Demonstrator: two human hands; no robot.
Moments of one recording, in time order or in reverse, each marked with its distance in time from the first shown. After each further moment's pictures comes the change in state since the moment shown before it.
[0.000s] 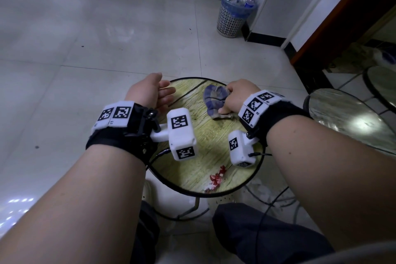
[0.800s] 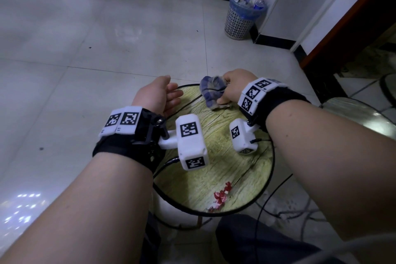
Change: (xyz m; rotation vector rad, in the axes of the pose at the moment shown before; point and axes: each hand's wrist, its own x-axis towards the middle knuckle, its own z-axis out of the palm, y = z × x) left_hand 0.012 0.004 0.009 -0.027 0.034 -0.005; right_hand 0.044 -0.020 -0.018 -0.087 -0.014 -0.131
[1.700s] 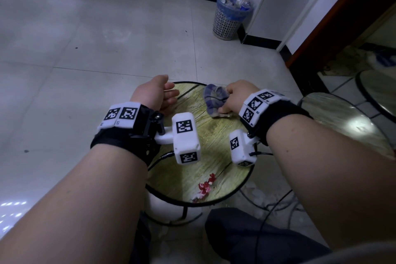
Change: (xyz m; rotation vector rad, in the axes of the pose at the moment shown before) left_hand -0.008 -0.005 0.021 0.059 -0.048 -0.018; right_hand -0.042 0.034 0.008 0.014 -0.006 0.108
